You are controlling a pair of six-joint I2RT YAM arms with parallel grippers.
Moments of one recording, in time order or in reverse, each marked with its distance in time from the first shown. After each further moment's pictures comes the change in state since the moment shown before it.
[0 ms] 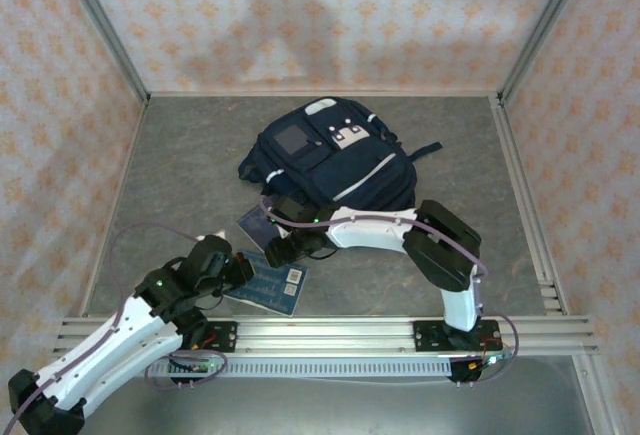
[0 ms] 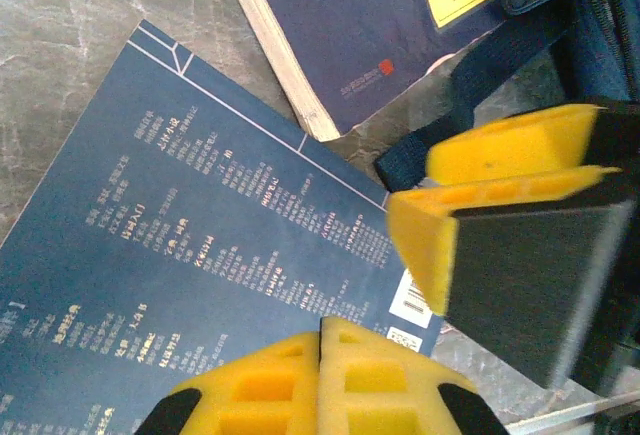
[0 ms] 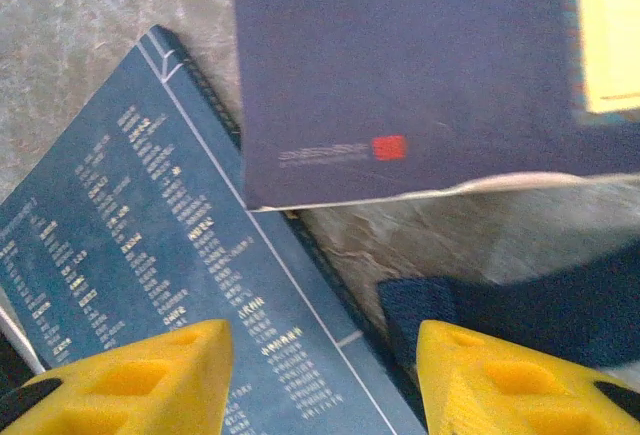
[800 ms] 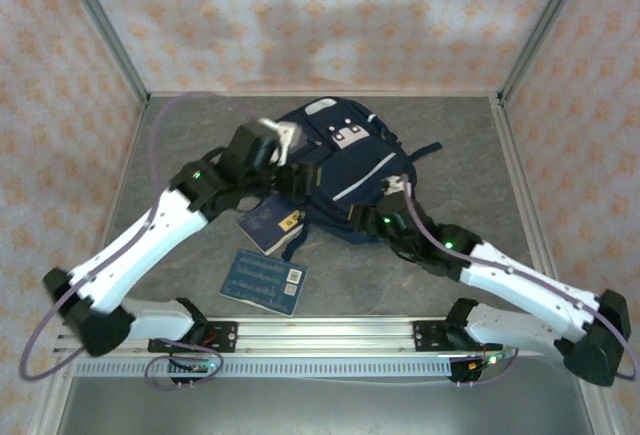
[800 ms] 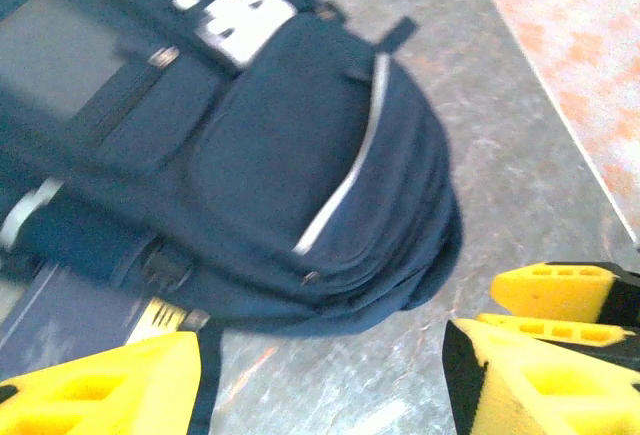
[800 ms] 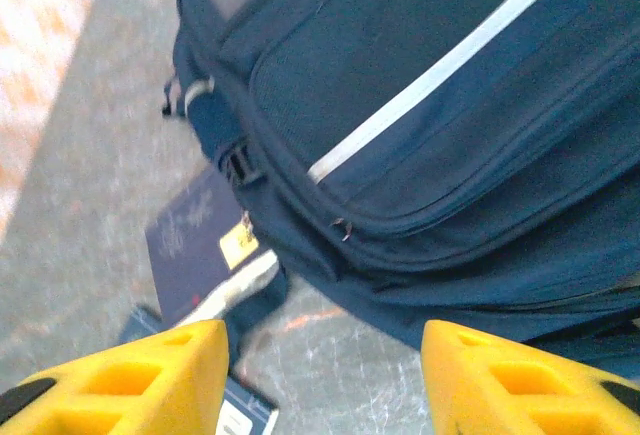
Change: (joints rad) left arm -0.029 0.747 0.930 0.002 -0.040 0.562; right arm -0.148 -0.927 -0.494 -0.035 0.465 0.269
